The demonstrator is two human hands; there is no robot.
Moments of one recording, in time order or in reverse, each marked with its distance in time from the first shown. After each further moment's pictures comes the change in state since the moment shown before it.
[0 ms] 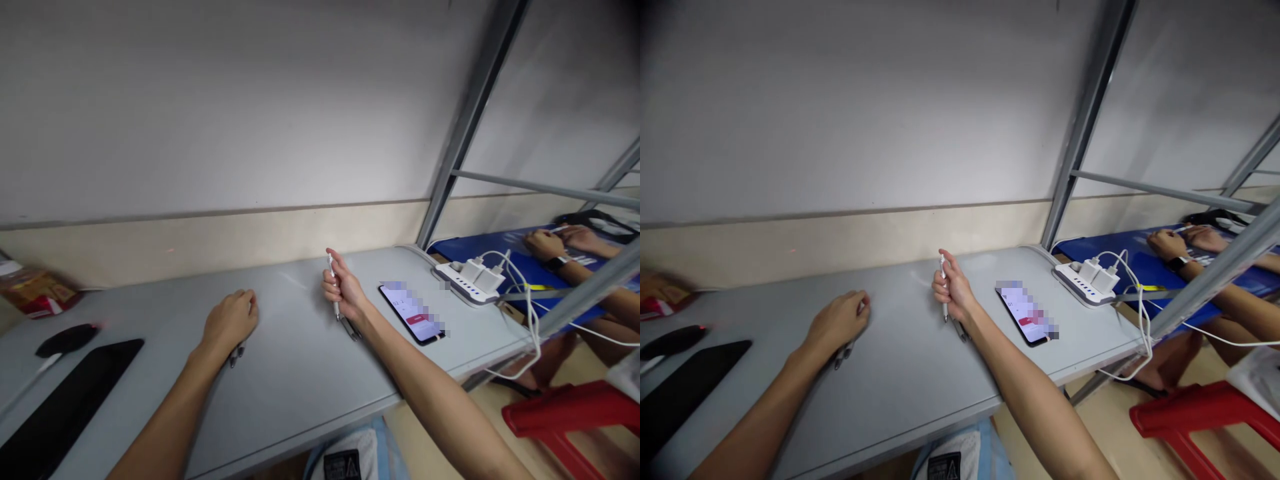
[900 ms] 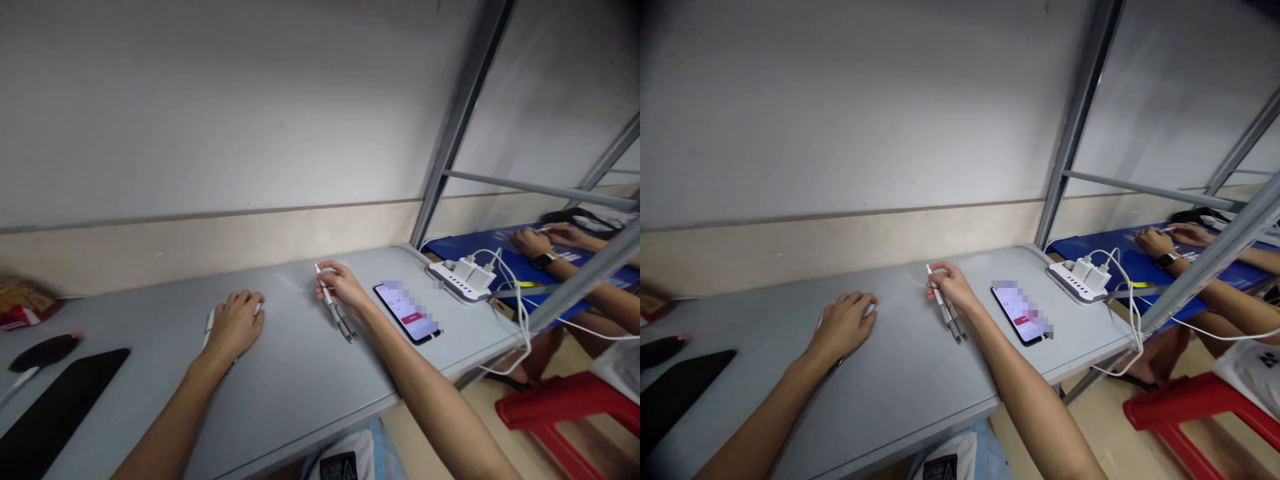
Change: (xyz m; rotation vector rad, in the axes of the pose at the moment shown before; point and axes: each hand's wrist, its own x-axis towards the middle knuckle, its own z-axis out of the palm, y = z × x) left_hand -0.002 0.018 0.004 0.028 -0.085 0.038; right_hand 0.001 -0.011 -0.001 -0.594 0.200 0.012
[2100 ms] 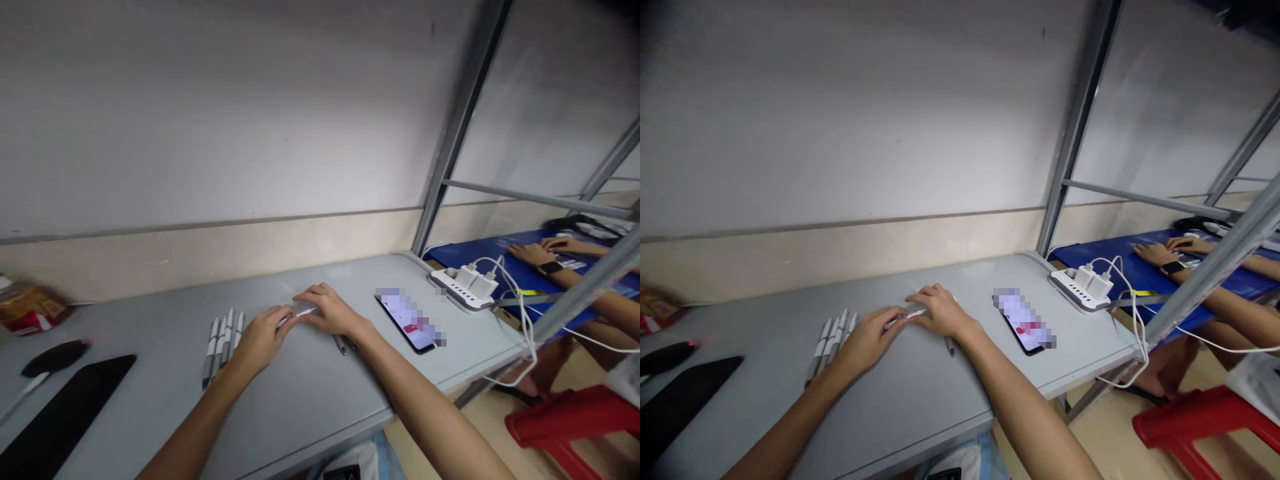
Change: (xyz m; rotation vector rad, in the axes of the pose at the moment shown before) left_hand -0.003 0.039 -0.012 -0.607 0.016 0.196; right_hand -0.011 0.014 0.011 -1.149 -0.284 -0.546
